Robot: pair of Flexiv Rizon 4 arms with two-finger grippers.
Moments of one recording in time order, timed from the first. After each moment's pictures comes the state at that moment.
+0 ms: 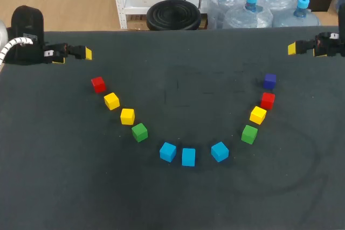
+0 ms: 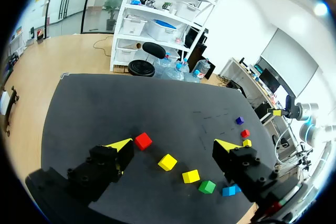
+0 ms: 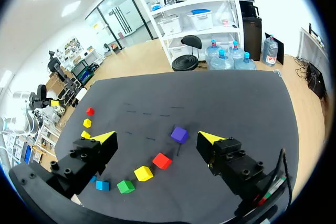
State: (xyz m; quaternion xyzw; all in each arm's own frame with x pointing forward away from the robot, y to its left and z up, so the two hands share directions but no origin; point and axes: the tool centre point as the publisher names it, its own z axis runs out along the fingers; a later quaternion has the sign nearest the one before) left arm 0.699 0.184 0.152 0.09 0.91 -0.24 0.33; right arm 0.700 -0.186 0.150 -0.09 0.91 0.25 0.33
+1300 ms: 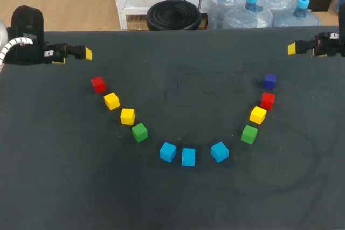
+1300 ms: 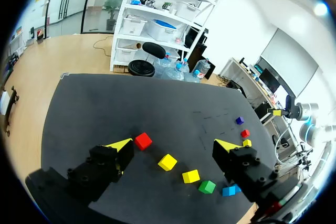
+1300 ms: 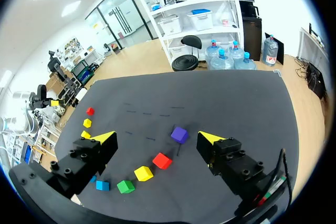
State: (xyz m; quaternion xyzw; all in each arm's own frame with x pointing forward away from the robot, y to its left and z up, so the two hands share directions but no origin) left arm 0.699 0.184 0.152 0.09 0.91 -0.24 0.33; right arm 0.700 -0.186 0.150 -0.09 0.91 0.25 0.33
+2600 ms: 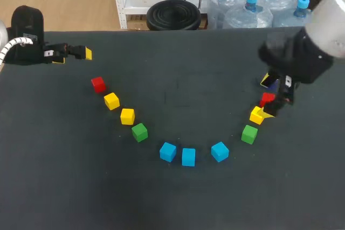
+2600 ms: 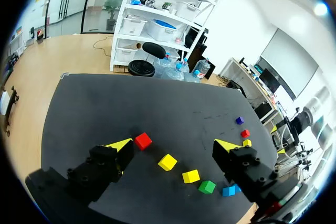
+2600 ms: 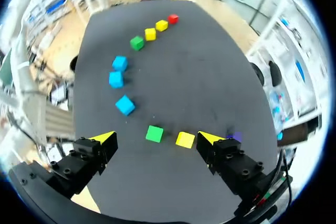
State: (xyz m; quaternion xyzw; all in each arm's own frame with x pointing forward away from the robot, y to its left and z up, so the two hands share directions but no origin) left arm 0.699 0.184 0.152 0.09 0.91 -0.24 0.33; right arm 0.581 -0.087 0.122 -0.61 0.77 0.10 0.14
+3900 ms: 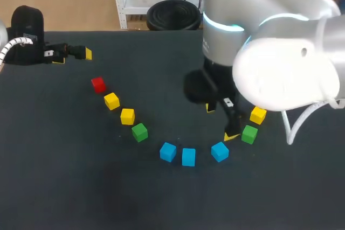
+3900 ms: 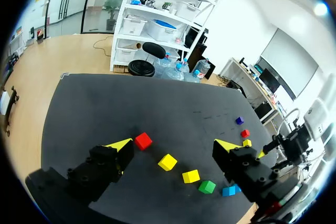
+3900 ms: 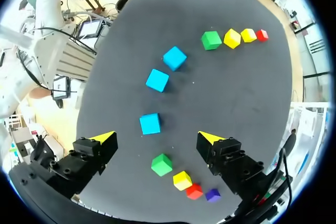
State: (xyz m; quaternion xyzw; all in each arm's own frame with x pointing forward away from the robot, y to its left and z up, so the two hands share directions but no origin) left arm 0.699 0.184 0.151 0.09 0.91 -0.24 0.33; right arm 0.551 0.006 0.081 -0.81 0.58 0.04 -0.02
